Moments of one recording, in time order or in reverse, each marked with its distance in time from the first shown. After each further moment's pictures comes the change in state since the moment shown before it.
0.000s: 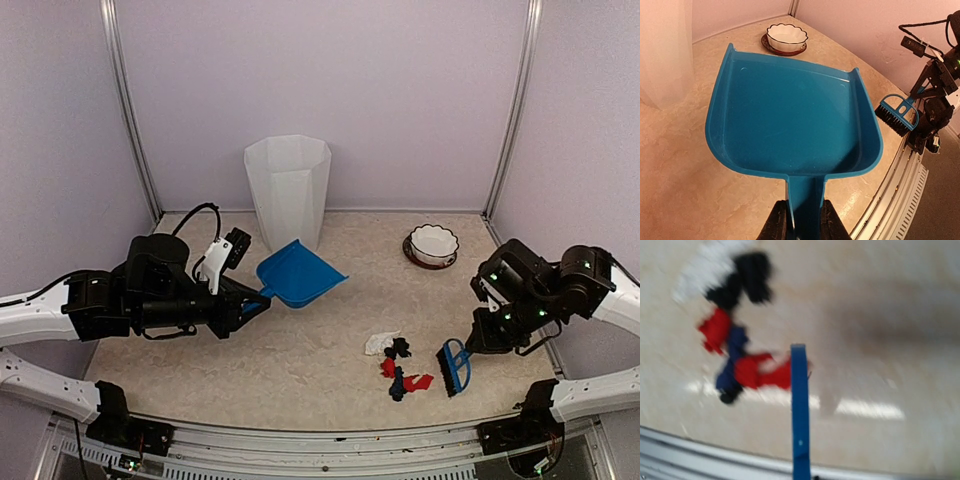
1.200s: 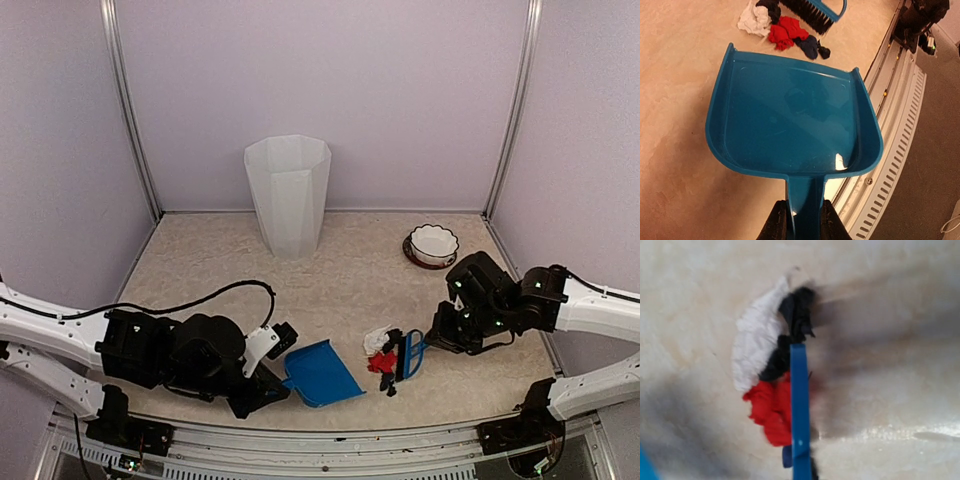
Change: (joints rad) left arm -0.319 0.174 -0.070 -0.082 -0.015 -0.135; right arm -0.003 0.126 -0.182 0.481 -0.004 0.287
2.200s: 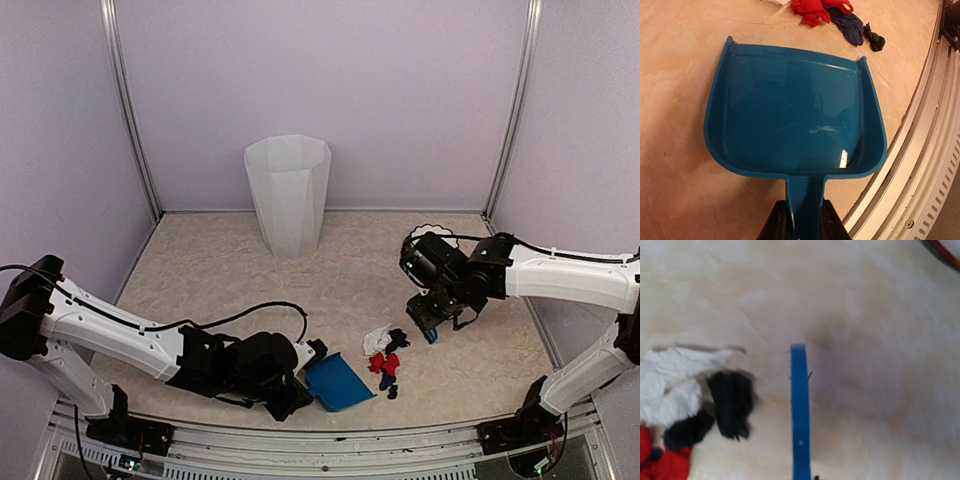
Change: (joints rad) left arm 0.066 0.364 0.000 0.238 0.031 -0.001; right arm -0.002 0.332 0.263 -0.106 0.341 -0.810
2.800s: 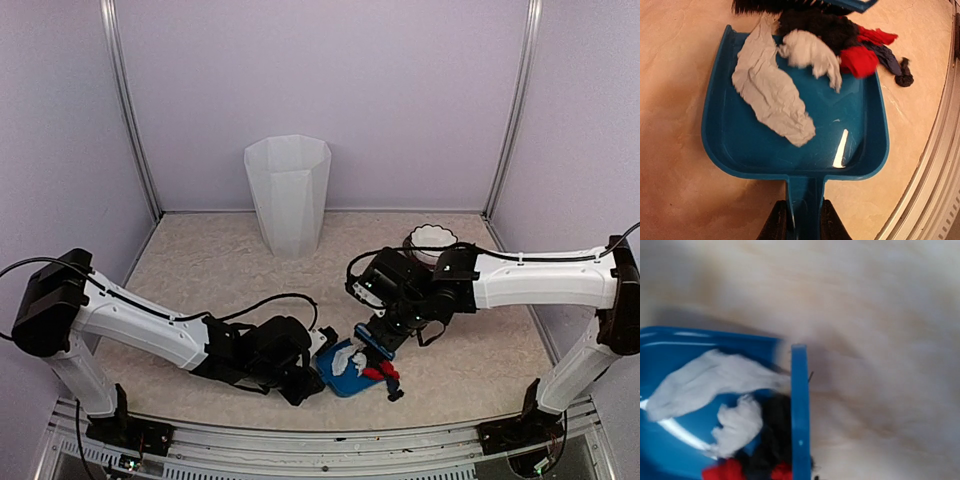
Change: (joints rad) left arm 0.101 0.146 0.075 0.090 0.064 0.056; right arm 0.186 0.166 0.105 0.100 -0.142 -0.100
